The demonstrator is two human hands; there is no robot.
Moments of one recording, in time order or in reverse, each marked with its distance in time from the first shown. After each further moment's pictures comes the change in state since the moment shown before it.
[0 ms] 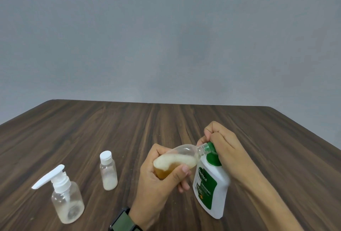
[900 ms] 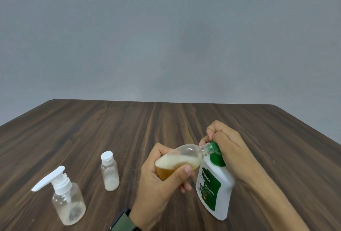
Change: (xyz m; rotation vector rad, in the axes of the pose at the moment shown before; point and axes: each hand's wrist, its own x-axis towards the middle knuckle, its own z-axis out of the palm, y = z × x) left_hand 0.001 0.002 -0.002 0.018 -0.018 -0.007; right_hand 0.001 0.000 0.001 0.060 -0.003 0.023
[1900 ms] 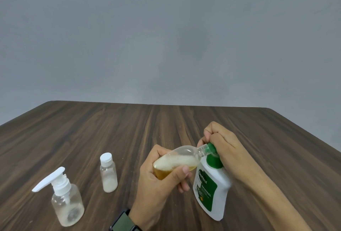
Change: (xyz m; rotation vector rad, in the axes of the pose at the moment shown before) left_hand 0.000 0.001 0.002 -0.037 0.018 0.003; right_hand 0.000 -0.003 -0.004 -0.102 -0.025 -0.028
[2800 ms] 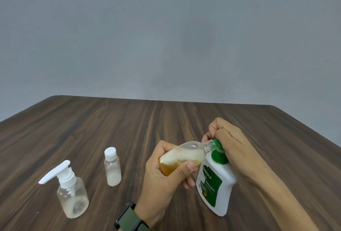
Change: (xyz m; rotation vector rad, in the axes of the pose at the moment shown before) left_hand -0.001 -0.002 0.002 -0.001 0.001 -0.017; right_hand 0.002 0.000 0.000 0.004 0.002 -0.002
